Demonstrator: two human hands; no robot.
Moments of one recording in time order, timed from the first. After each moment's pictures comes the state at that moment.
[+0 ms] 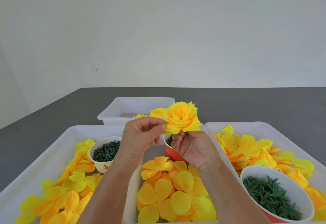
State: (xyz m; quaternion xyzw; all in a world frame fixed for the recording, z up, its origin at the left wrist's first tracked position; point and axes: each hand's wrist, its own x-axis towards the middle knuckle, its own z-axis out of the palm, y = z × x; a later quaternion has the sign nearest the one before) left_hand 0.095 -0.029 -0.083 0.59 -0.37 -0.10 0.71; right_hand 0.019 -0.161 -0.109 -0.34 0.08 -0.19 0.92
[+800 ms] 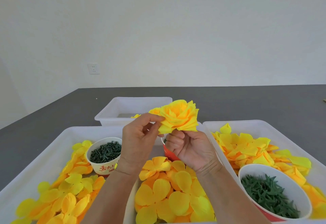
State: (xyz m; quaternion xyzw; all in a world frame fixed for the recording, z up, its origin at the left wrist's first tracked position) left_hand 0.089 -0.039 -0.089 0.60 -0.45 0.15 0.64; right_hand 0.012 -0.154 -0.105 -0.30 -0.03 -0.15 0.94
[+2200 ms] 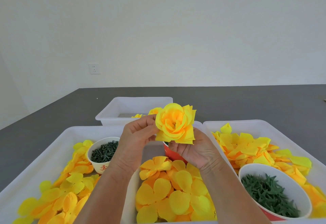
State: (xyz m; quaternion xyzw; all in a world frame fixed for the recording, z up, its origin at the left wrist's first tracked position) left_hand 0.093 -0.031 -0.084 0.53 -0.36 -0.17 0.75; right_hand 0.007 -0.155 -0.098 -0.36 0.02 -0.13 0.92
